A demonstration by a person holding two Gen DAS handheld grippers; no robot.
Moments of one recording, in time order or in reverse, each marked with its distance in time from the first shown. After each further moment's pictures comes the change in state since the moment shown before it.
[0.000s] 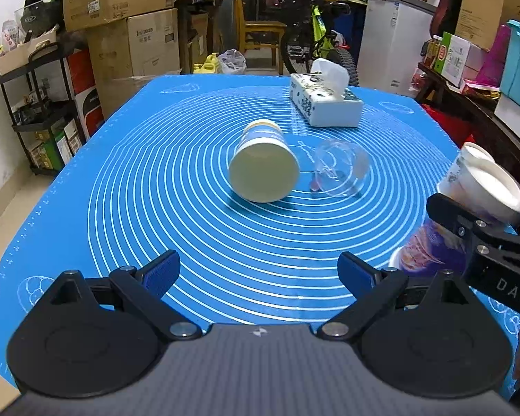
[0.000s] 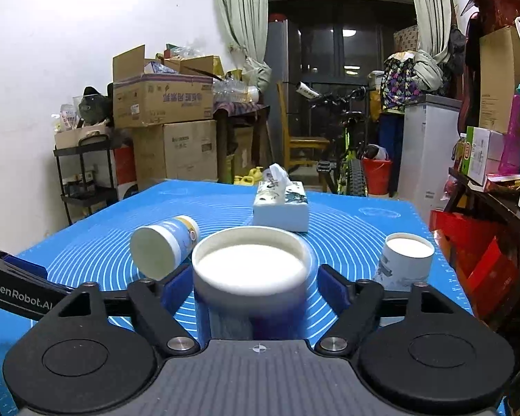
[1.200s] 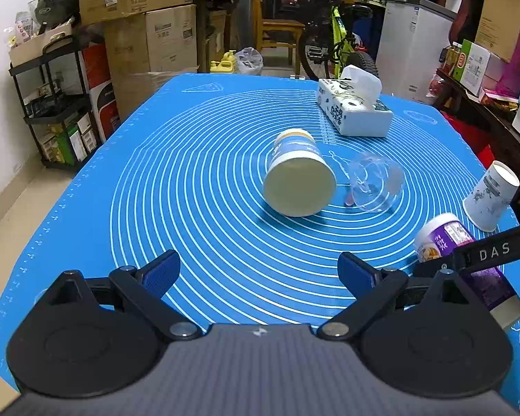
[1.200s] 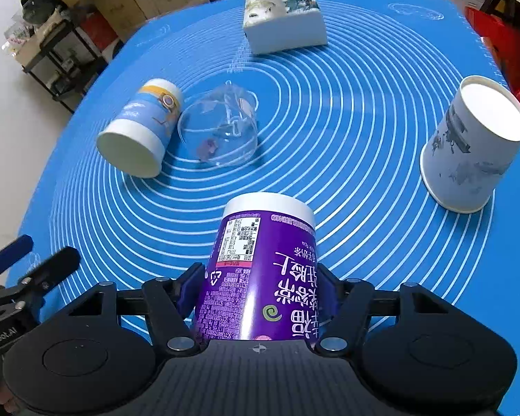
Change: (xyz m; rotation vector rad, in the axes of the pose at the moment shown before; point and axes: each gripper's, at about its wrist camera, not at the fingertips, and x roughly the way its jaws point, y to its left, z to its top) left arm 0.014 0.029 0.015 -0.038 0.010 0.037; right arm 0.121 -0.030 0.035 0.261 0.756 0.133
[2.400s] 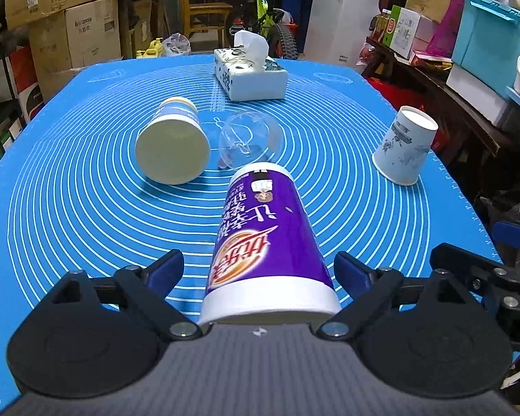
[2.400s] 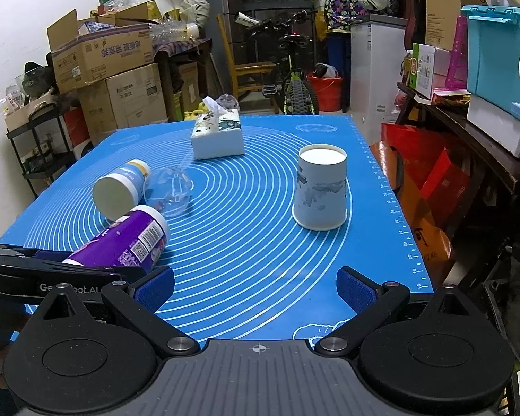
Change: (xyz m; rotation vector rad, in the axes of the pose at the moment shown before) left arm 0.007 -0.078 -0.022 0.106 0.062 -0.199; right arm -0.089 -0.016 -0.124 -0.042 -0.514 -0.234
